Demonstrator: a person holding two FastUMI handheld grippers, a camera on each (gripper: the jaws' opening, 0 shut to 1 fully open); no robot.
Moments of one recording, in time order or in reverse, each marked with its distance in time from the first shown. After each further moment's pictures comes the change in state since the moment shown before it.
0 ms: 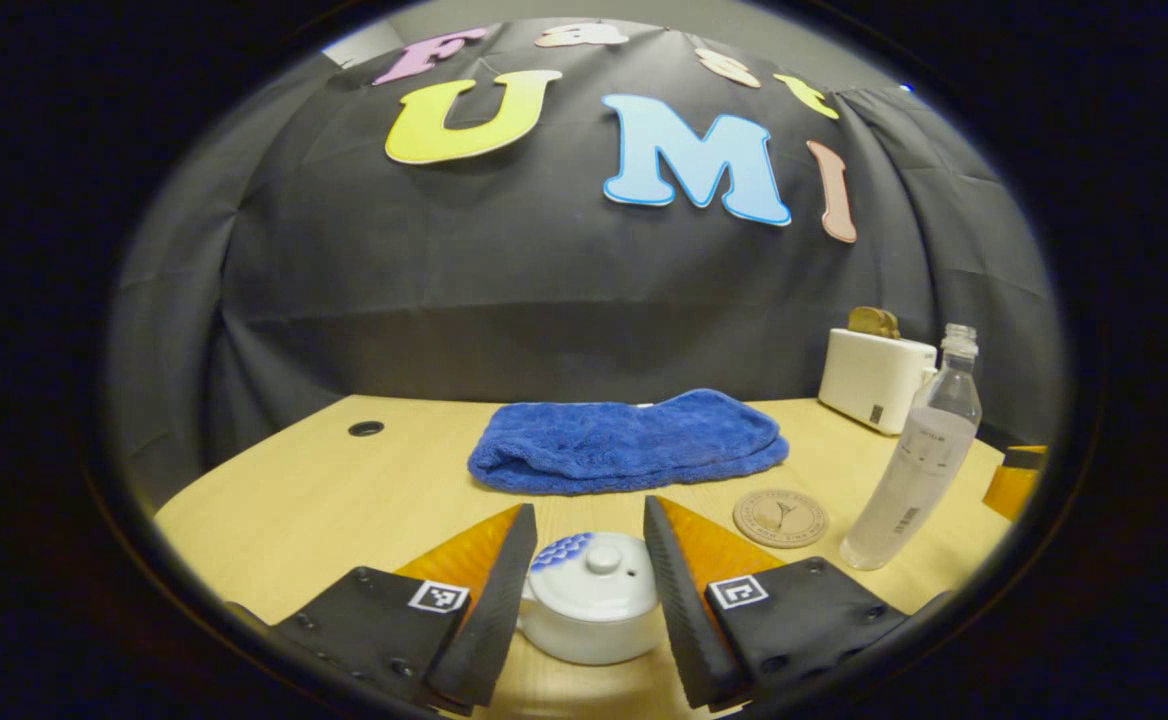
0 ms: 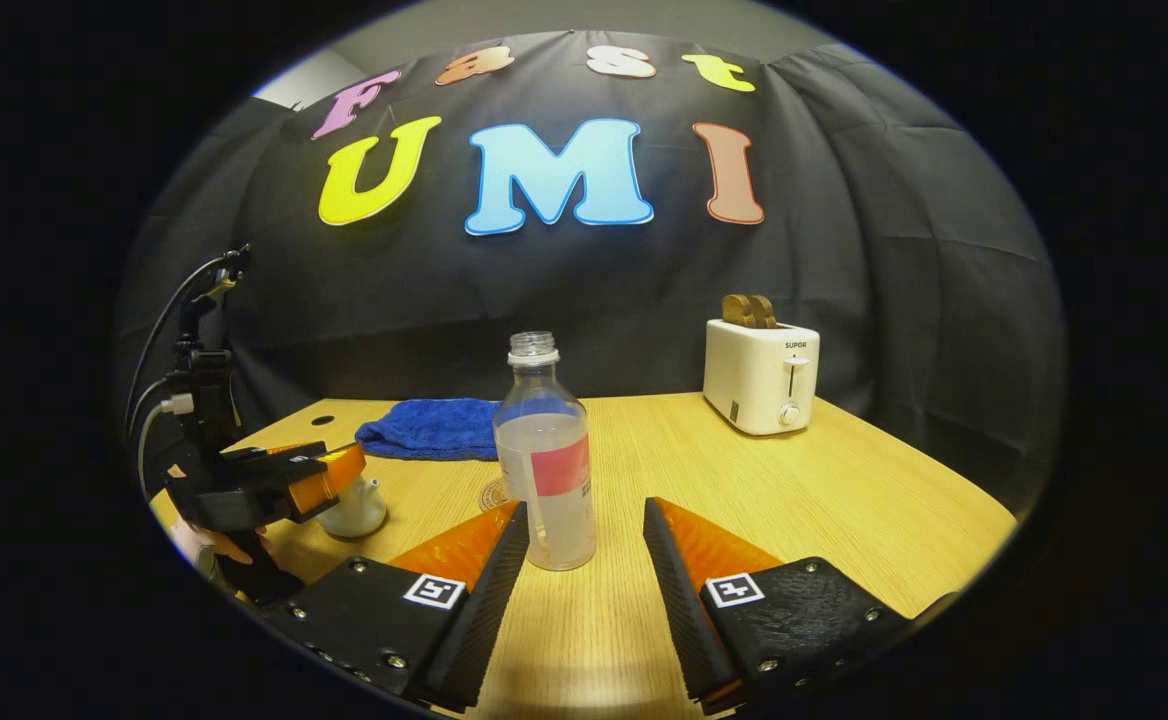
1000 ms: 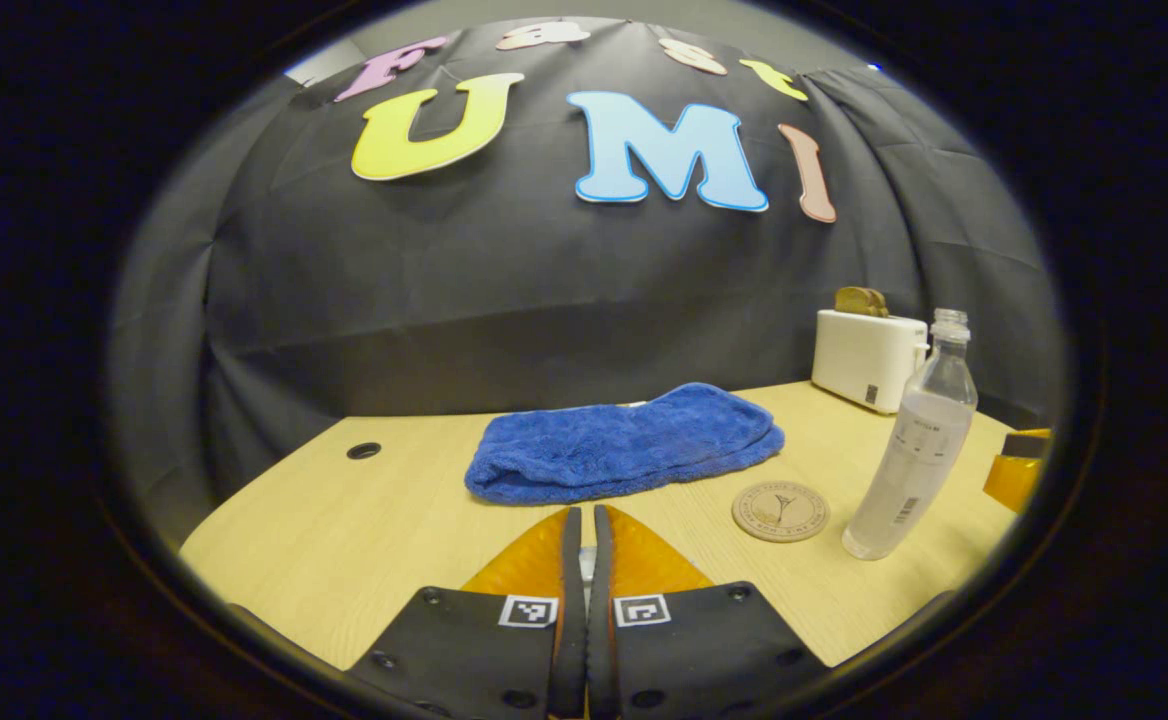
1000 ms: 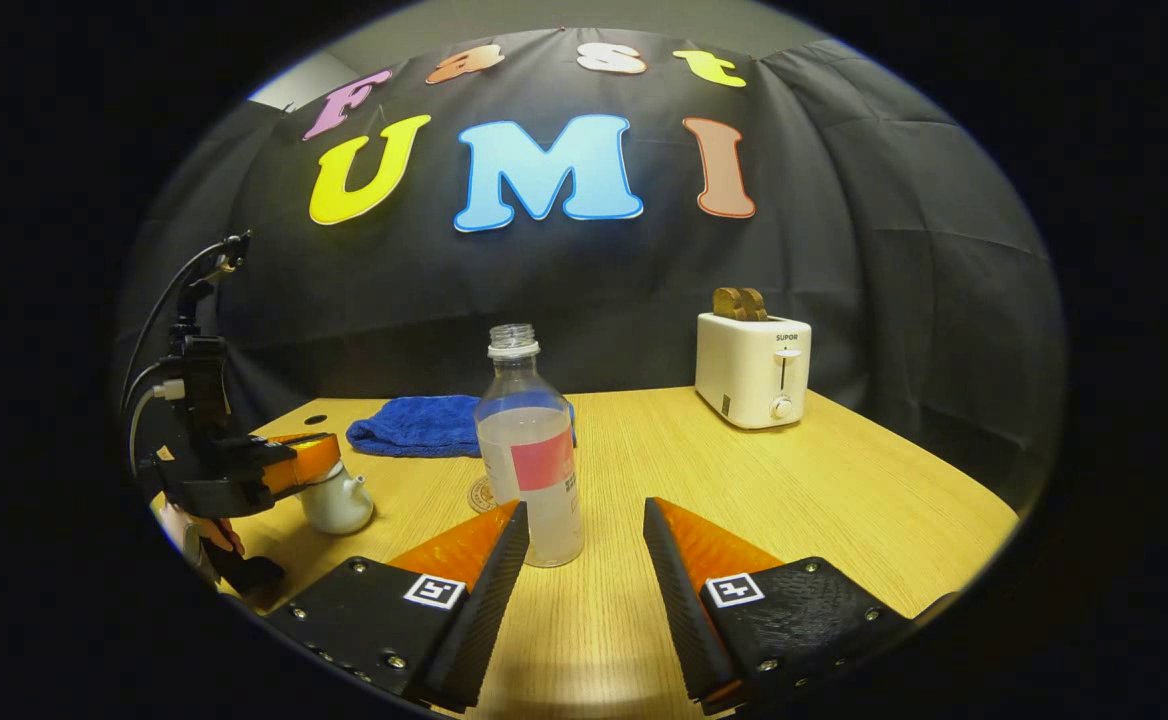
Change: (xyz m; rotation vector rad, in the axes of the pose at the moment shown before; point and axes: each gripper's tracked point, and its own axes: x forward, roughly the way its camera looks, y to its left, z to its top) left arm 0.001 -0.004 0.012 0.077 0.015 -0.025; right arm 0.003 -0.007 -0.002 0.009 0.005 -0.010
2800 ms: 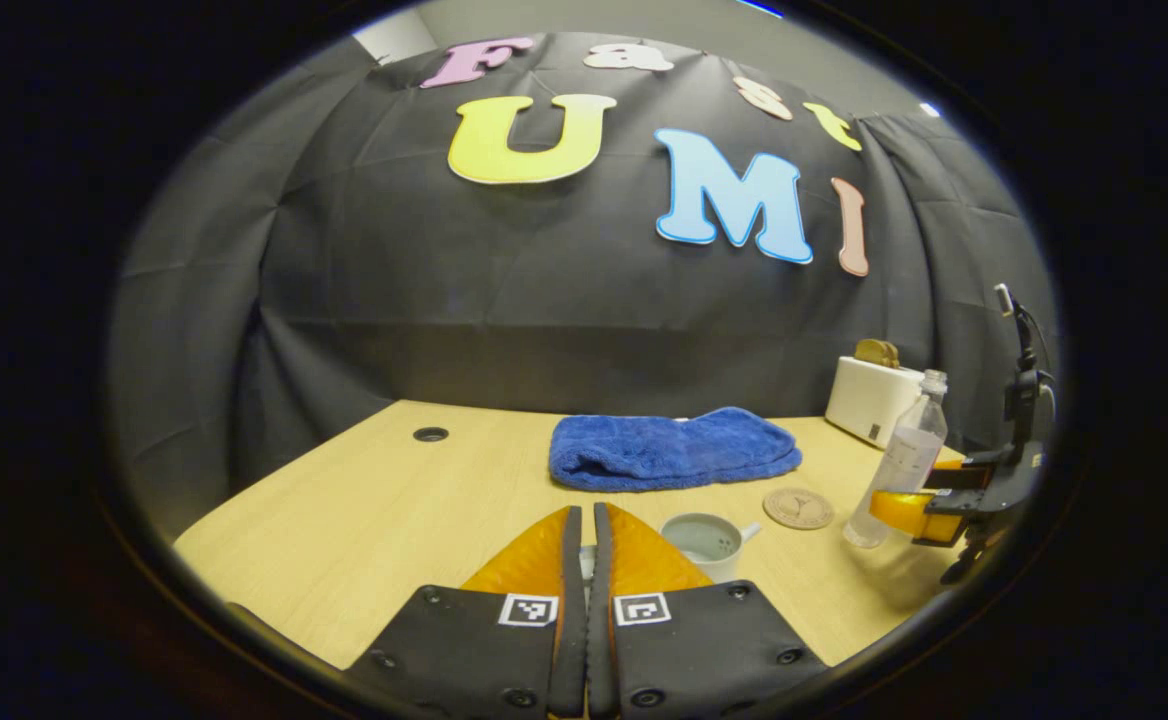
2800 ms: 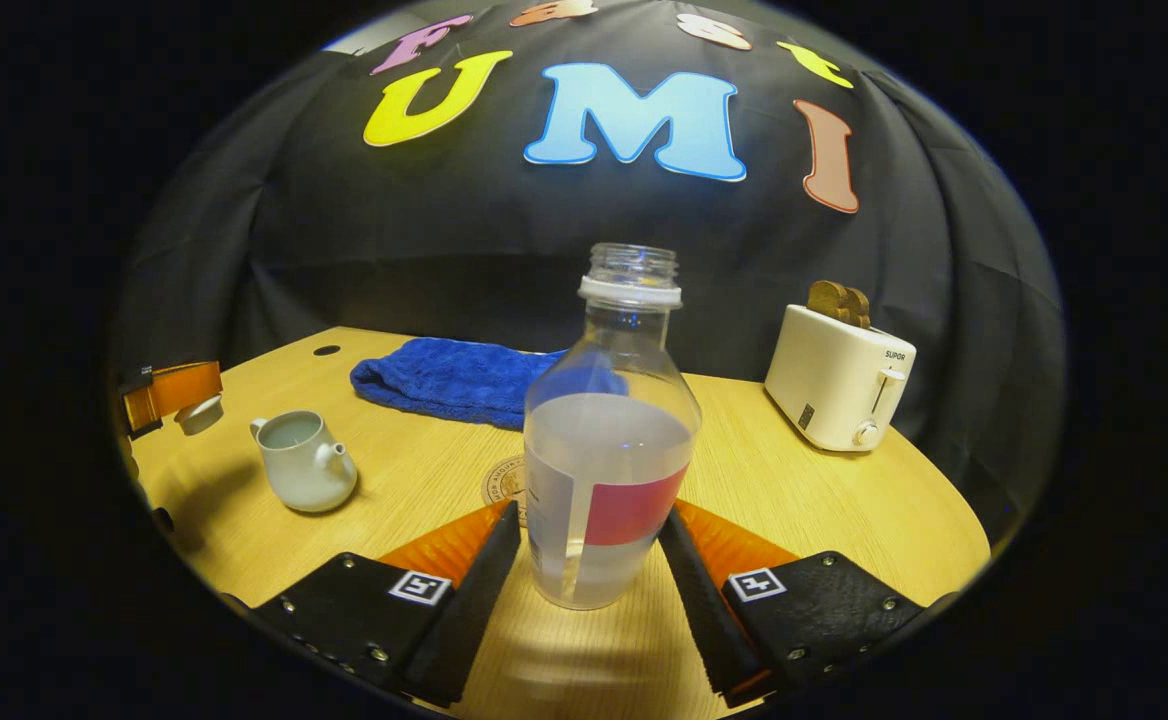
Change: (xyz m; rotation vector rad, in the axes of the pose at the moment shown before) left arm -0.072 0.081 -0.005 -0.148 -0.055 0.048; right arm 0.079 0.036 -0.019 -0.205 0.124 0.093
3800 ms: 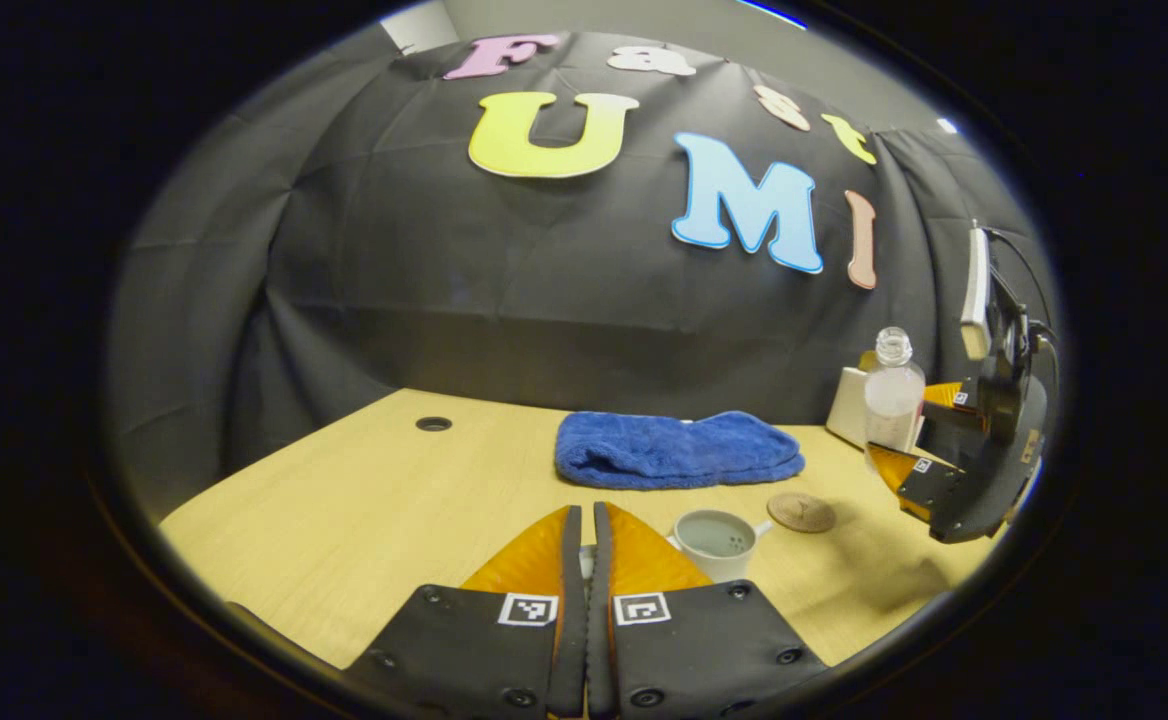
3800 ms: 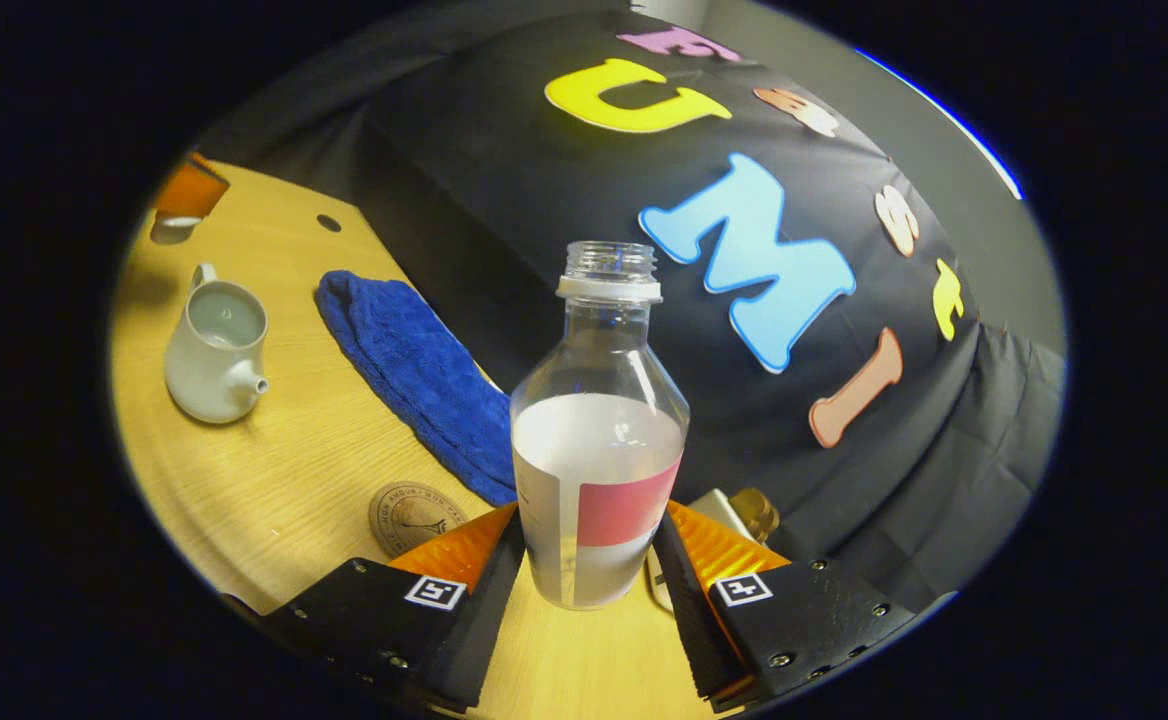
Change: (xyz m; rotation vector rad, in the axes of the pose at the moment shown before) left arm 0.001 0.015 -0.008 -0.044 -0.004 0.005; right arm 0.020 0.001 0.088 -0.773 -0.188 -0.260
